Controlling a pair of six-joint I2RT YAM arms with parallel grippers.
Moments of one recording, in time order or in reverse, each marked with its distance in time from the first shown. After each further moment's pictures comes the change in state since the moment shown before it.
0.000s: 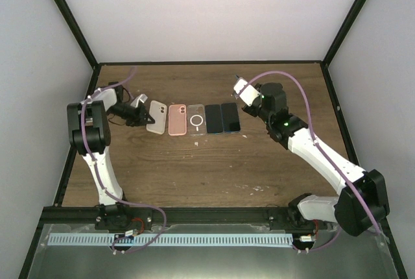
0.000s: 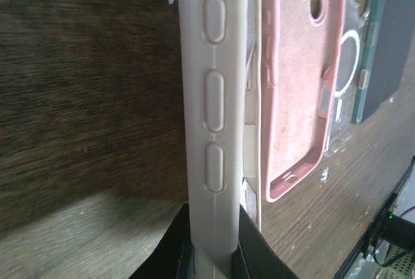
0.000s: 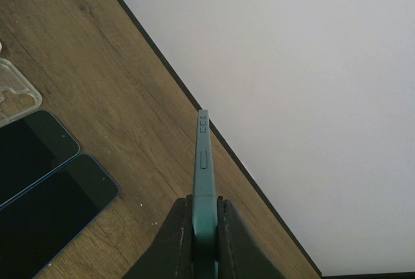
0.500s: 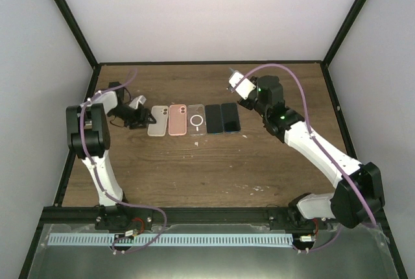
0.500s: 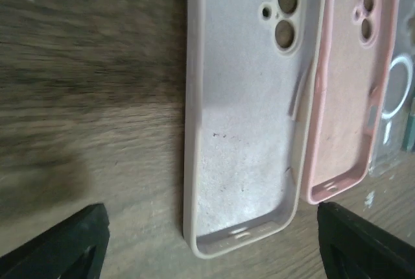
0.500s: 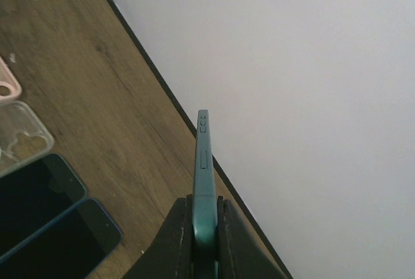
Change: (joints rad) left arm 0.005 -0.127 -0.117 0.127 -0.164 -0.105; right arm 0.043 0.081 0.091 0.032 -0.028 -0.019
